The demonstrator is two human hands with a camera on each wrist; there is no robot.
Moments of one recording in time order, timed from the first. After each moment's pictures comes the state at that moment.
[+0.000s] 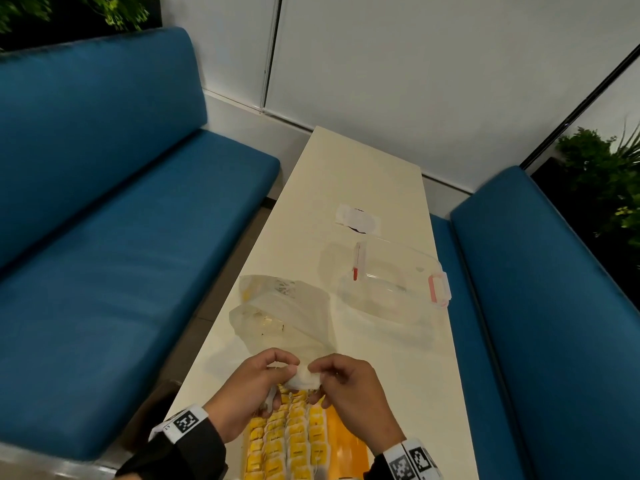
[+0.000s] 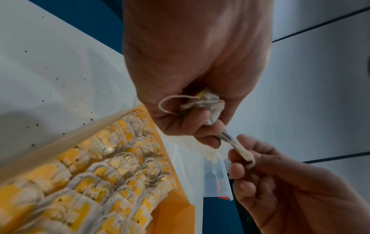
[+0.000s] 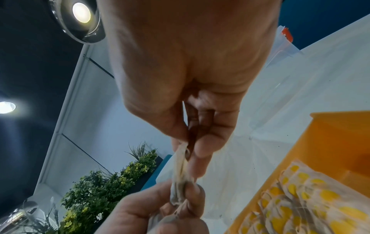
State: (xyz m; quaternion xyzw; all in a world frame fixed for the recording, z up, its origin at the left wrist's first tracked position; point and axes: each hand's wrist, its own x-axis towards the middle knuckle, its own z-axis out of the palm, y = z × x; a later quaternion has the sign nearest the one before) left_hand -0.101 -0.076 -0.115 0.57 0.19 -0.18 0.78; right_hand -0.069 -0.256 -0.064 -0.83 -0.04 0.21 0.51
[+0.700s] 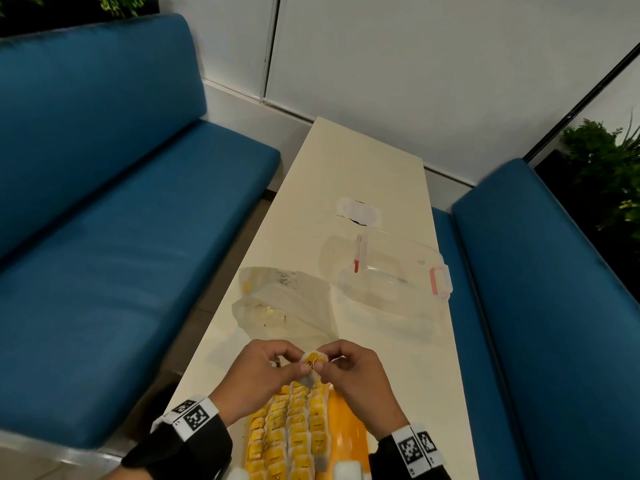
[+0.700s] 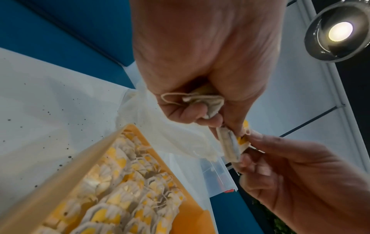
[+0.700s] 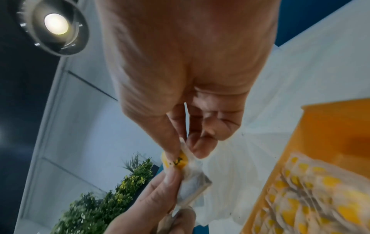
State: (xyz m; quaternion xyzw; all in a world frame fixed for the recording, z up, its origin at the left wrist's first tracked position) left_hand -0.097 -0.076 -0.107 0.74 0.07 -0.07 0.66; right_hand -0.060 -0.262 -0.068 -0.82 -0.06 0.17 0.54
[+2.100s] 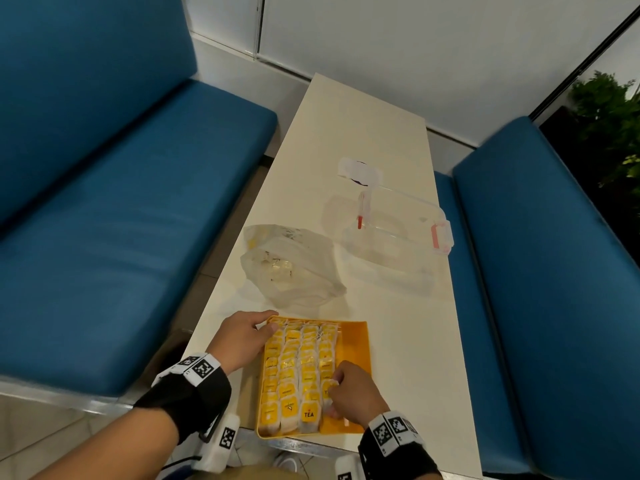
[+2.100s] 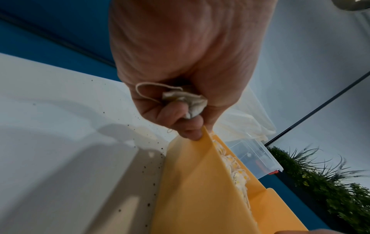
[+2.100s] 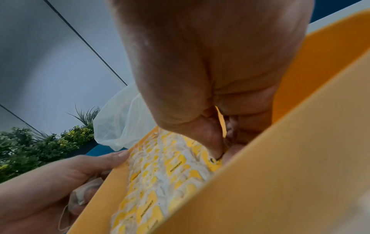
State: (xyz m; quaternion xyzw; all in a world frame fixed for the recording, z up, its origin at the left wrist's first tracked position) left_hand -0.117 -0.047 -0.179 0.84 0.14 -0.13 0.52; right_hand -0.122 -0.292 -0.164 -0.90 0.09 0.35 0.26
